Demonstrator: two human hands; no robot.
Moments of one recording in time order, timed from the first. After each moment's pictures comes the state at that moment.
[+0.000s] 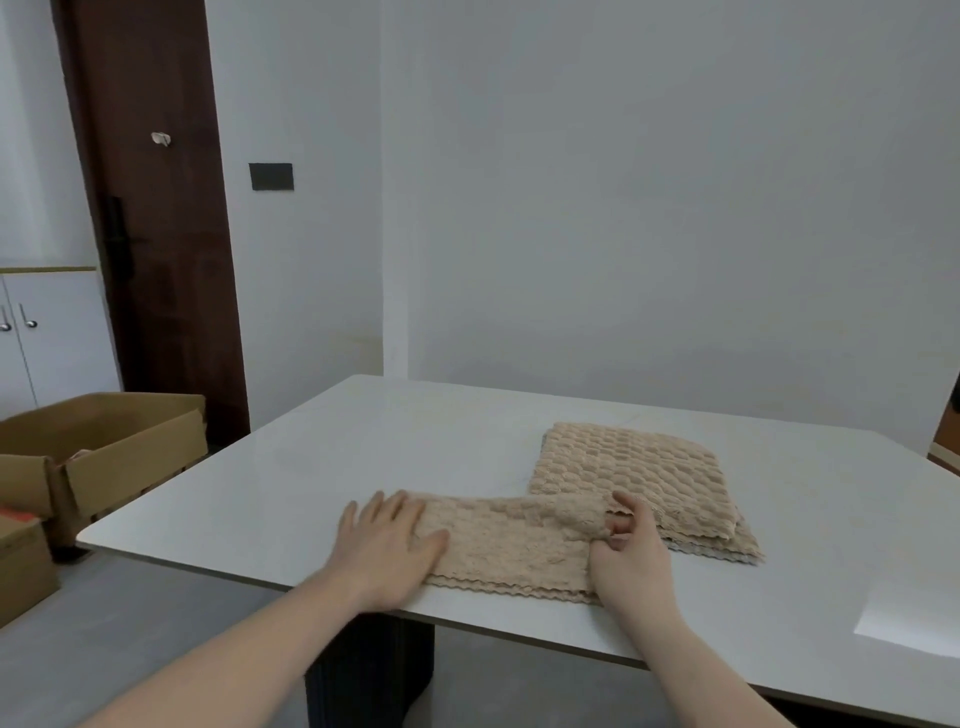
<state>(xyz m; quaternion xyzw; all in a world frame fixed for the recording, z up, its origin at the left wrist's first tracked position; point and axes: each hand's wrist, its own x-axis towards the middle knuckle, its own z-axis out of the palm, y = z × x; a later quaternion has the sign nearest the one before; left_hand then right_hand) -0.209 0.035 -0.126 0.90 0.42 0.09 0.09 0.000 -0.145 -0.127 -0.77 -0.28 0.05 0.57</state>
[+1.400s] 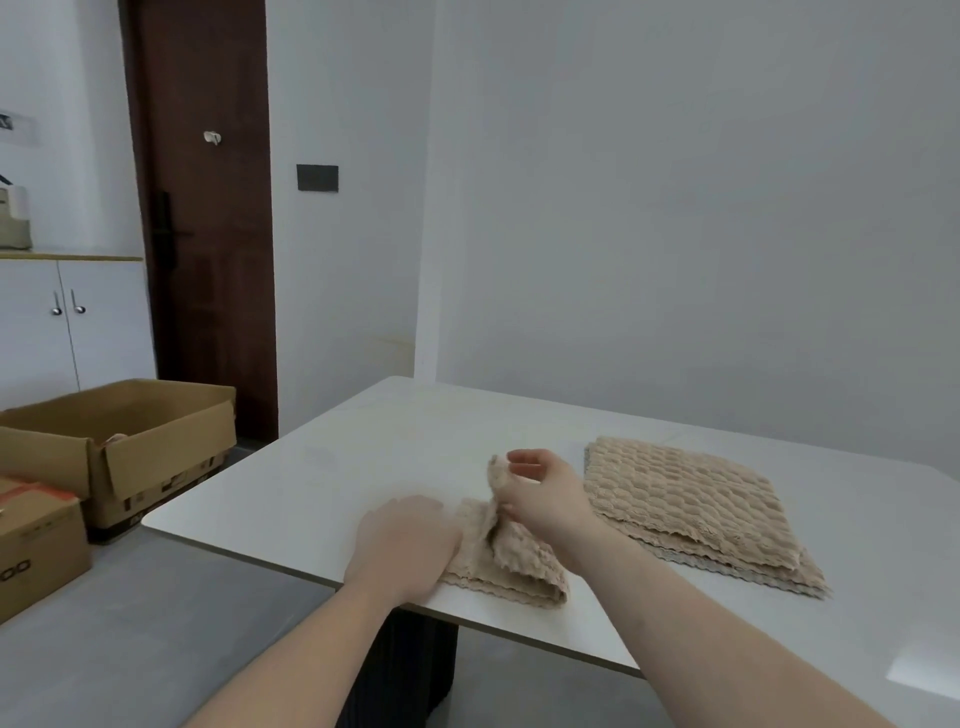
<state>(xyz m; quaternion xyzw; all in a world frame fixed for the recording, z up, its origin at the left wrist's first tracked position) -0.240 0.063 -0.133 0.85 0.45 0.20 0.19 -0.088 -0.039 -0.063 -0.67 -0.38 0.25 0.58</state>
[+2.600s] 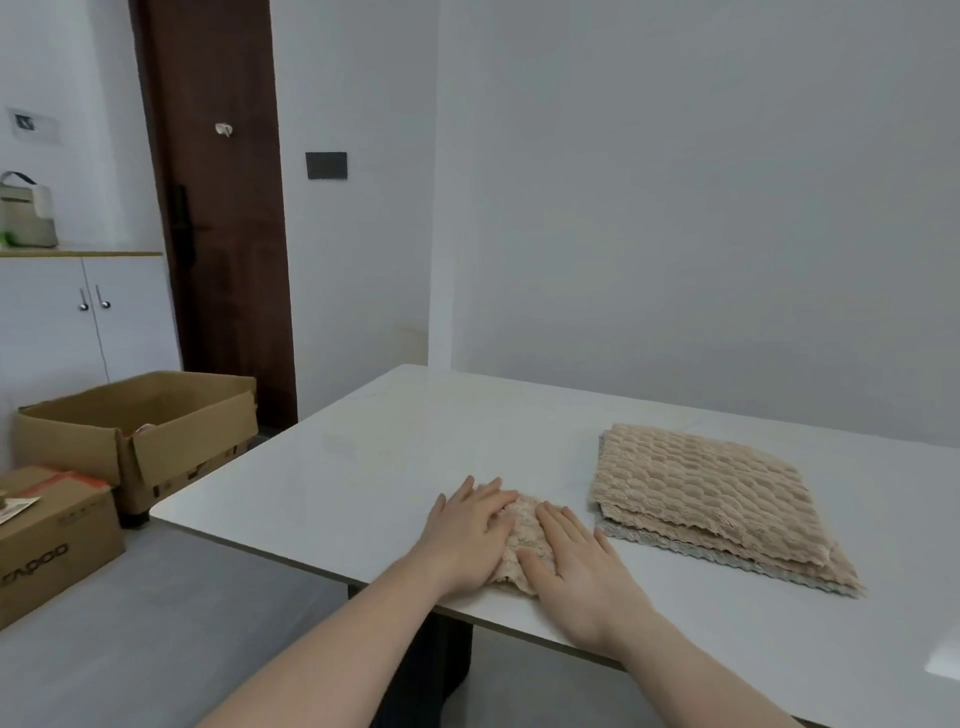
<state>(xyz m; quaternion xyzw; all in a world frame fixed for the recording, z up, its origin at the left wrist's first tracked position) -0.180 0.056 -0.133 0.89 0.33 0.19 0.25 -0.050 -0.073 -0.142 -0.79 -0.58 0.05 0.16</state>
